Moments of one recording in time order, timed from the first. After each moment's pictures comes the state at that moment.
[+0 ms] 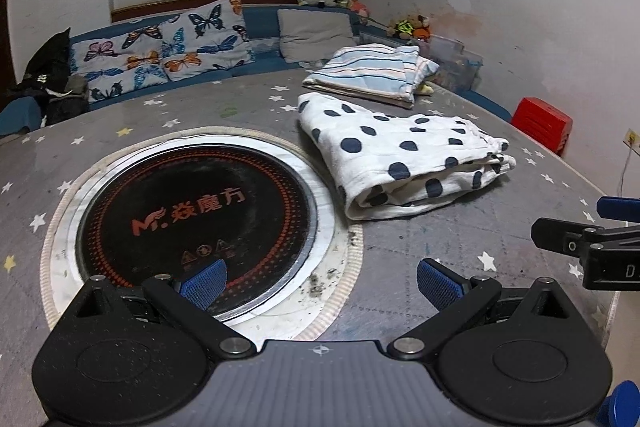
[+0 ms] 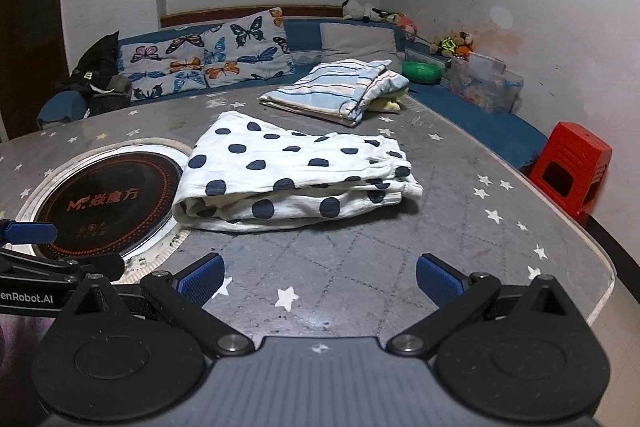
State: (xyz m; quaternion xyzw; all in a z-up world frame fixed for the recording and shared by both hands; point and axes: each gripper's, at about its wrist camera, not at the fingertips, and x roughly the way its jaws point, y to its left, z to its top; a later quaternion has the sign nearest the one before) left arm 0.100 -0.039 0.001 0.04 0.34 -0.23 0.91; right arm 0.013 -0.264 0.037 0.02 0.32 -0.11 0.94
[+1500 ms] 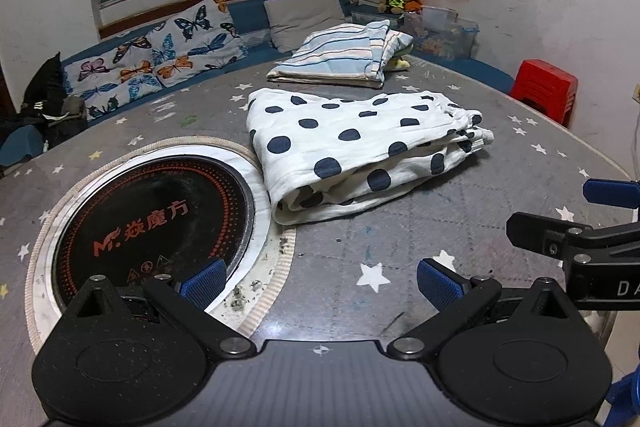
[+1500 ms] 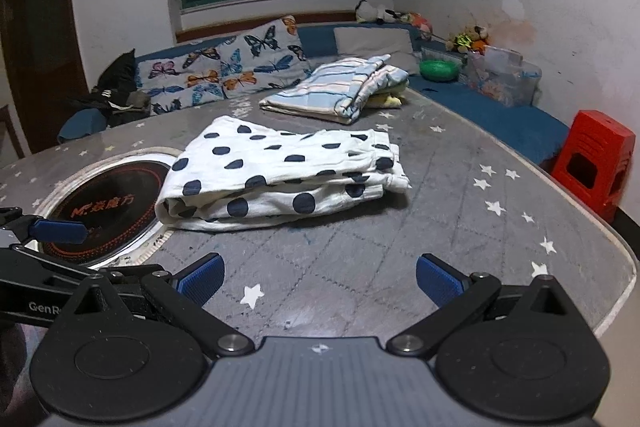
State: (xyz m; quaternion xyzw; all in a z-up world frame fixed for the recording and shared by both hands) left arm 0.083 -0.119 0.005 0.10 0.34 -0.21 0.91; right arm 0.004 -0.319 0.021 0.05 0.31 -0.06 0.95
